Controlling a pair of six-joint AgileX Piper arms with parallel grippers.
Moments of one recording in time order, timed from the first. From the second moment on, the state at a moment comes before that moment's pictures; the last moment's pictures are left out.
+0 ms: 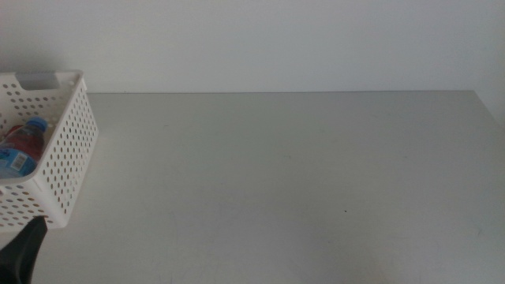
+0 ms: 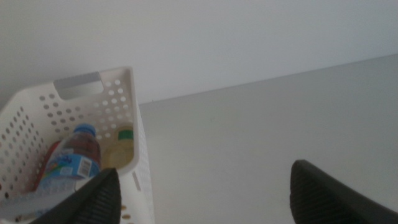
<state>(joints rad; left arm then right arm) -0.10 0.22 -0.22 -0.16 0.23 0.25 0.12 0.21 -0.15 0.00 0.16 -0.22</state>
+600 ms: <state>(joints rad) 0.04 -0.01 0.03 -0.21 0.26 0.25 -0.04 -0.01 0.03 0.14 0.24 -0.22</state>
